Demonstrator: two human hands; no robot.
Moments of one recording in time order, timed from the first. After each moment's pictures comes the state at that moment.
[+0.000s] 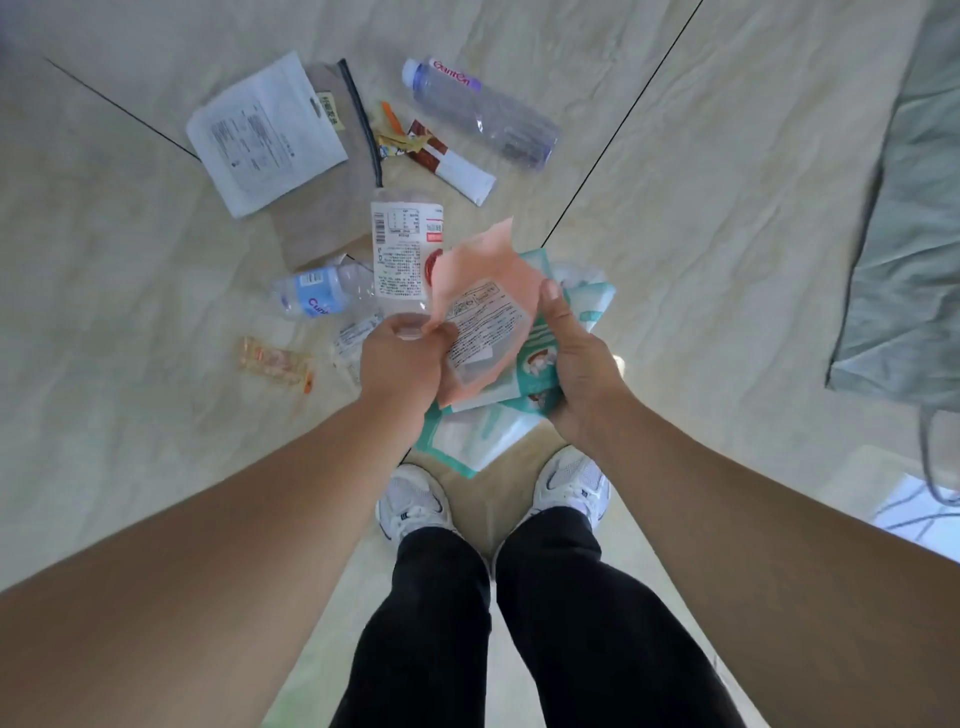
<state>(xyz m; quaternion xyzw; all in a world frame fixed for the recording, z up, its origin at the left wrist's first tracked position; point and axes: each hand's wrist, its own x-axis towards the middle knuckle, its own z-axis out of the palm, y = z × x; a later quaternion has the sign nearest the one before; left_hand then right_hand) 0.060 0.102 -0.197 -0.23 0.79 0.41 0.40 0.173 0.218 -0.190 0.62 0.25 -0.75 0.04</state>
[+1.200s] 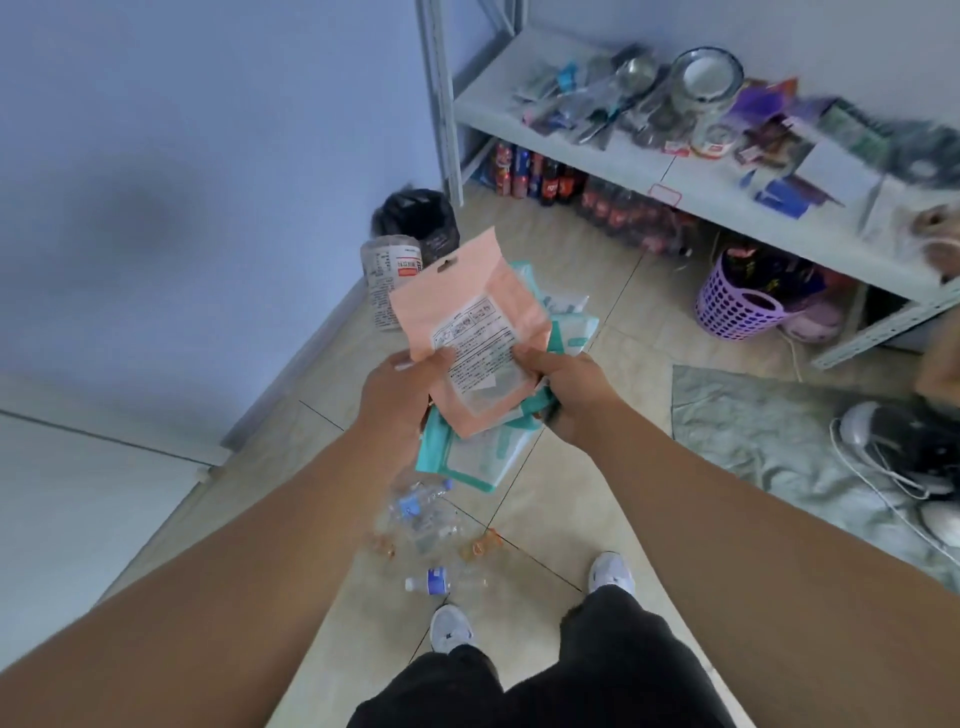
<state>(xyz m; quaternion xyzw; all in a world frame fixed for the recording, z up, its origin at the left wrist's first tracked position) -0.016 0.166 0.404 -0.08 0.65 0.65 0.39 0.104 0.318 0.392 0.47 0.37 -0.80 -0.08</state>
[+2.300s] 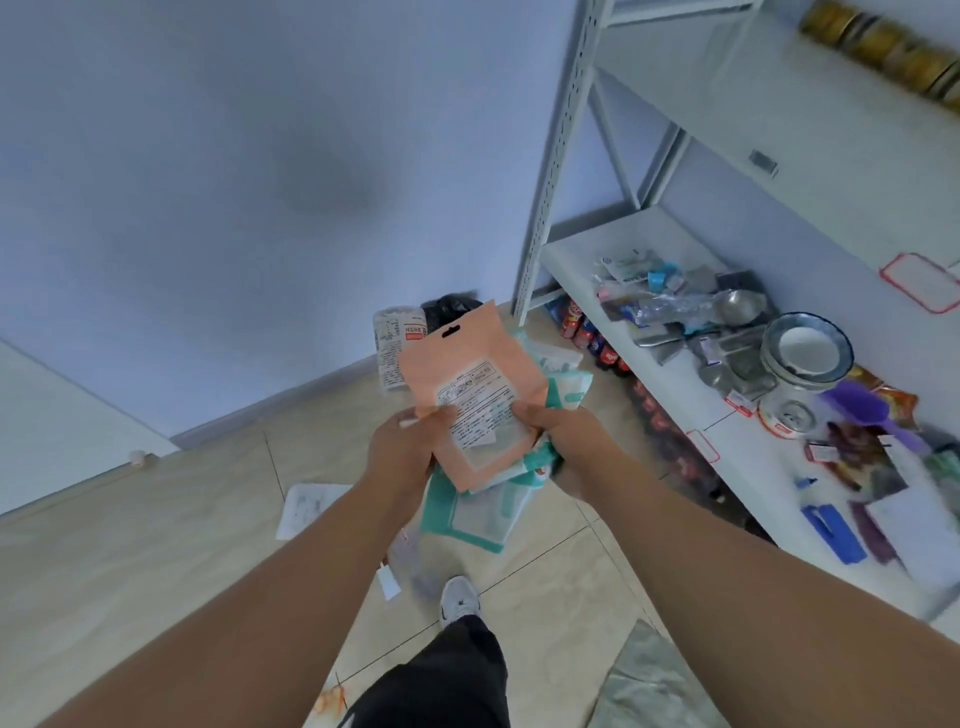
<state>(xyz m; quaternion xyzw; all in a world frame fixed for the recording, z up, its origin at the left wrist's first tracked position) -0.126 0.450 0.396 -0.24 0.56 0.76 0.23 -0.092 0.639 0.432 0.38 0.50 -0.77 0.12</state>
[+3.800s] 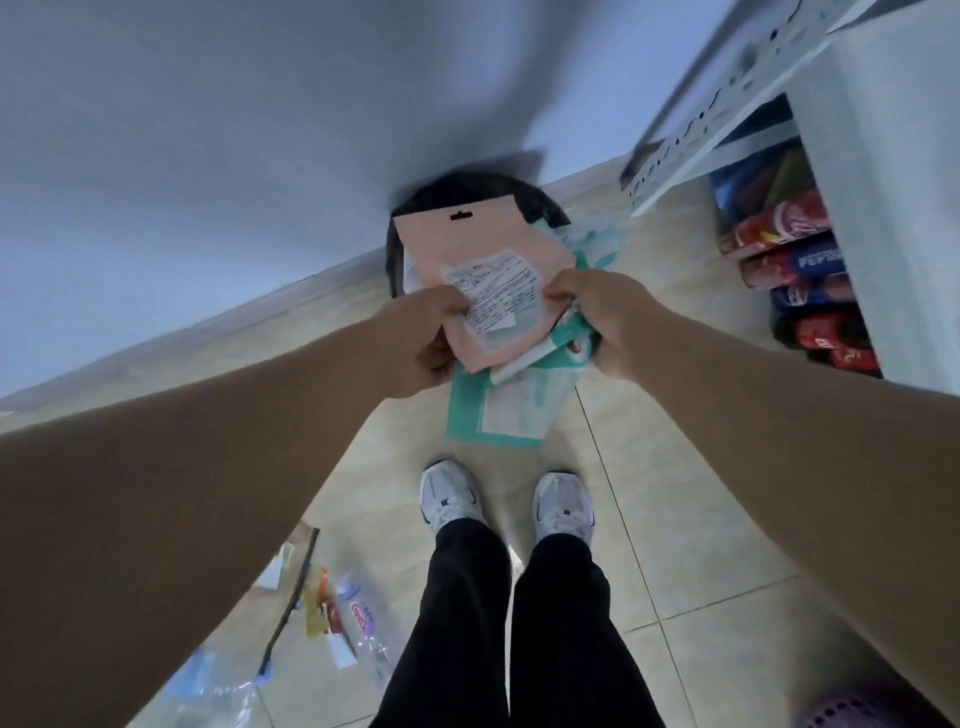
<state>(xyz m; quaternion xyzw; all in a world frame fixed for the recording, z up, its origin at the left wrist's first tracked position) -0.672 0.620 -0.062 -0.43 0.55 0.56 0.44 -0.665 0.812 -0.062 0.48 0.53 -0.62 0.33</state>
